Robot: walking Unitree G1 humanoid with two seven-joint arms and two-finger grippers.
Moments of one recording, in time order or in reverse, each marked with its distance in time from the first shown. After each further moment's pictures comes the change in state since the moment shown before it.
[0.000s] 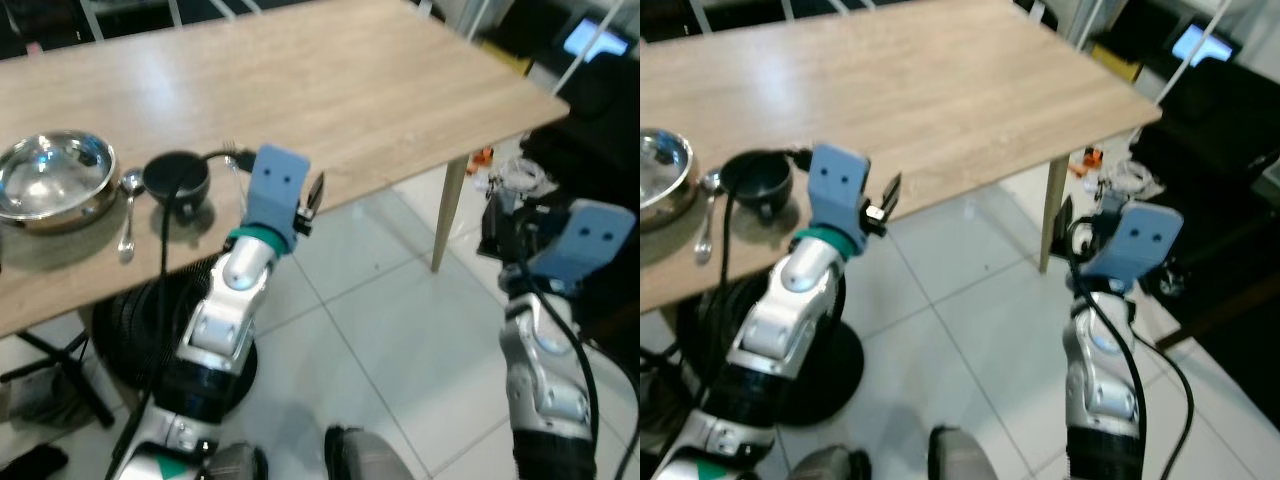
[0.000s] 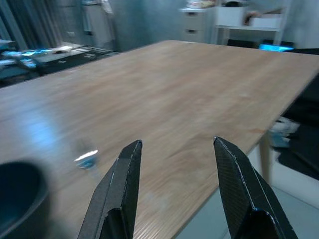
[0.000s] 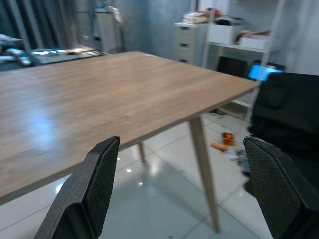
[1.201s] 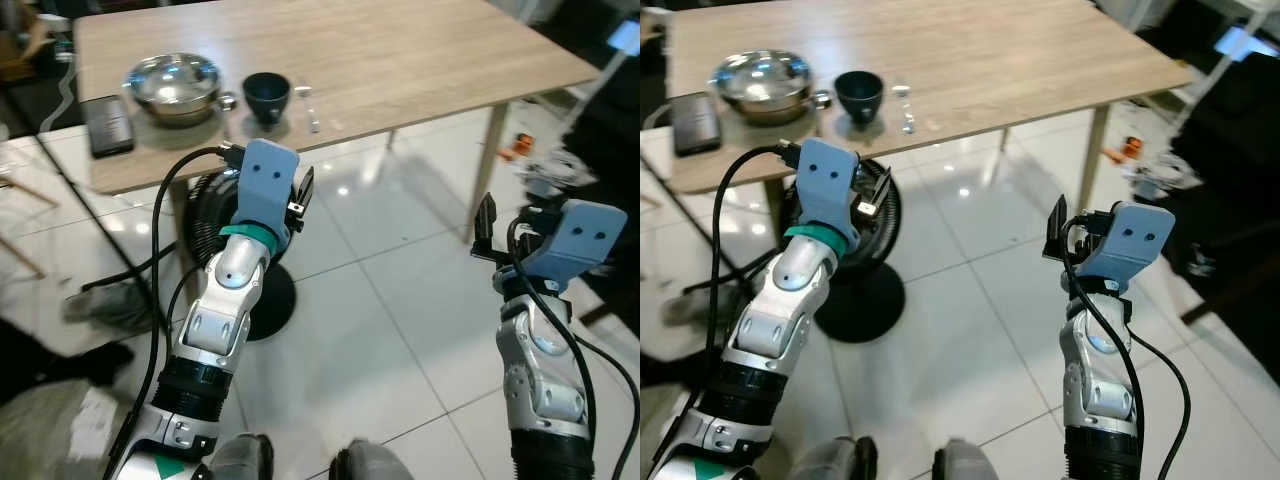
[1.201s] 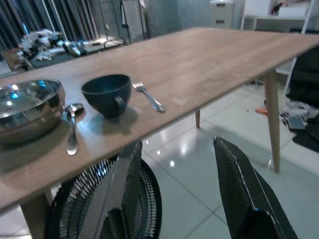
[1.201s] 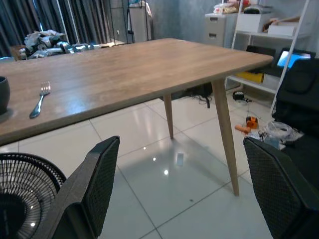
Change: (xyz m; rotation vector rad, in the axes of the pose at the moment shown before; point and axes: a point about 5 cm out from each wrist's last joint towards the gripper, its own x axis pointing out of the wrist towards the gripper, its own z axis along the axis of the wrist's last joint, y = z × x) left arm 0.000 -0.002 0.000 -0.010 0.000 -0.006; right arm 0.000 0.001 -0.001 -0.001 0.009 0.000
